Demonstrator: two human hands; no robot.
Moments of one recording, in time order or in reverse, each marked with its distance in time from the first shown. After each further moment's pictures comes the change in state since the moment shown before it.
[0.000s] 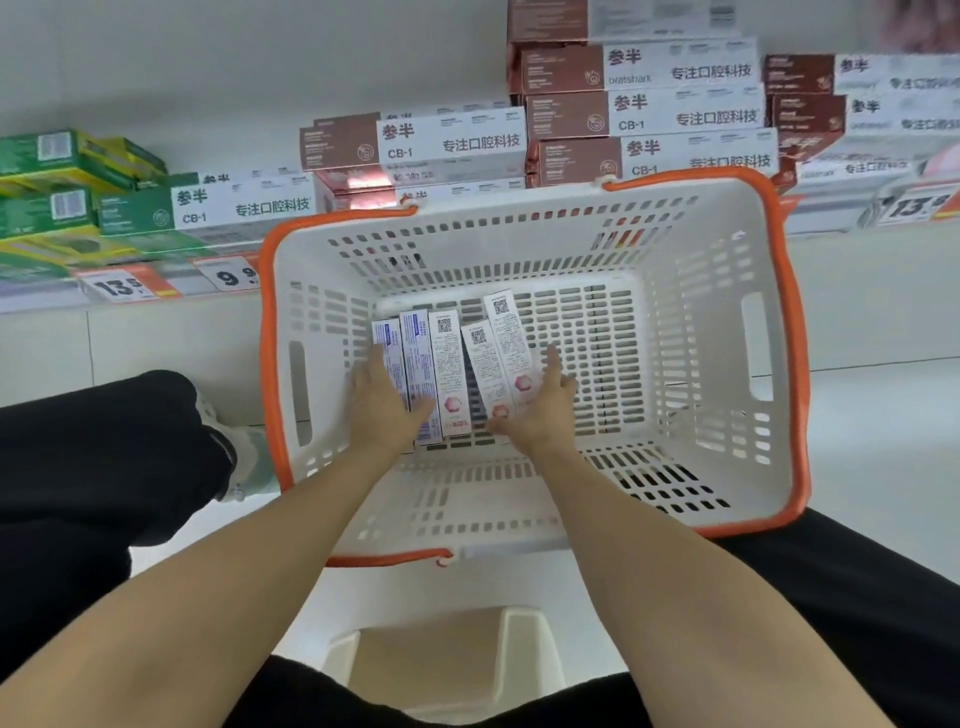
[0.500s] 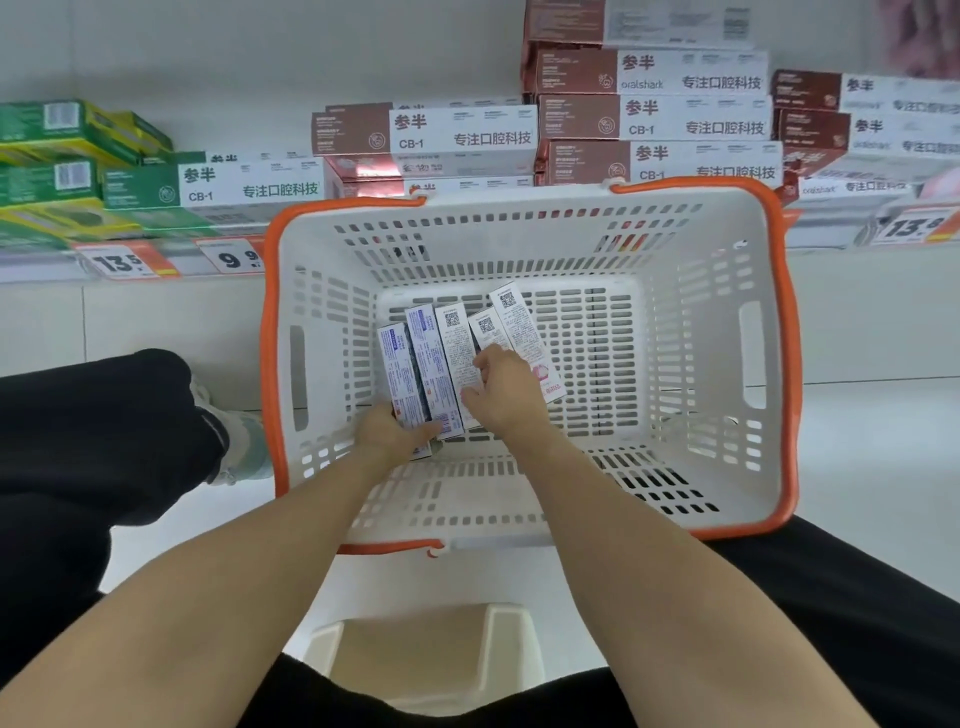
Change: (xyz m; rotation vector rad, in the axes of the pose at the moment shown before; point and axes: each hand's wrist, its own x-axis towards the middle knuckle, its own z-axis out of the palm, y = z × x) left_hand -0.022 -0.013 0.019 -0.300 -0.239 -0.320; right_hand 0.001 -0.043 0.008 -0.339 -0.120 -0.366
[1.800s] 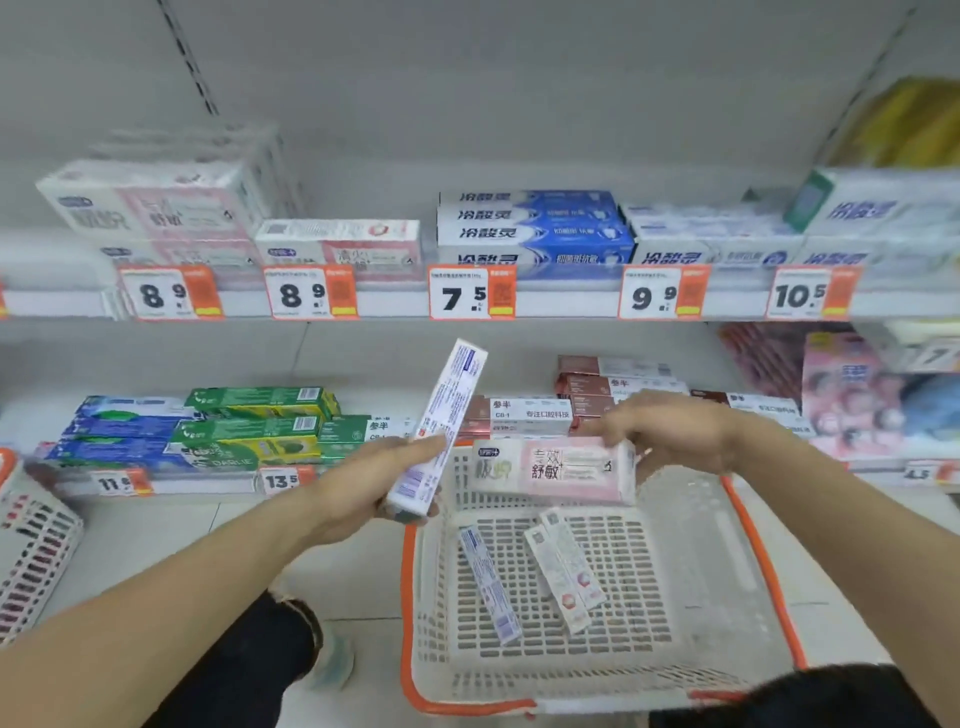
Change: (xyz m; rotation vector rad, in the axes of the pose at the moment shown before) left_hand -0.224 0.128 -0.260 -0.343 -0.350 0.520; right_hand -0.175 -0.195 -0.256 0.303 -0.299 -0.118
